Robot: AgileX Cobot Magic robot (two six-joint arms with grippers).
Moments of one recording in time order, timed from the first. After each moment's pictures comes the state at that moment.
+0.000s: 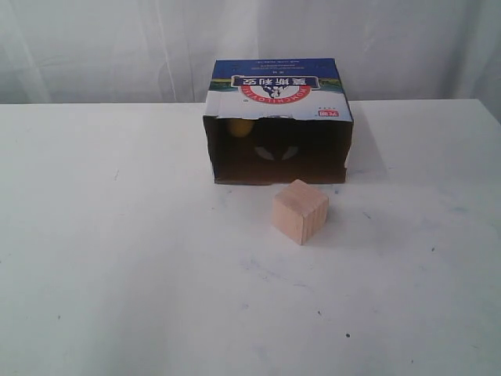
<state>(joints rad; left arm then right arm) -0.09 0.34 -0.49 -0.62 0.21 0.61 -0.18 0.01 0.00 0.02 0.28 0.24</state>
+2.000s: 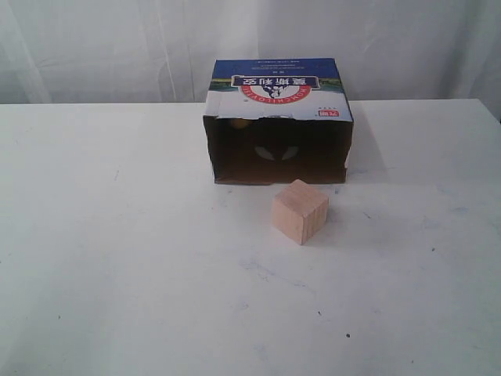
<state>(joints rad) 0.00 0.00 0.02 -0.07 0.43 0.05 -0.18 0.01 0.00 0.02 0.30 0.24</state>
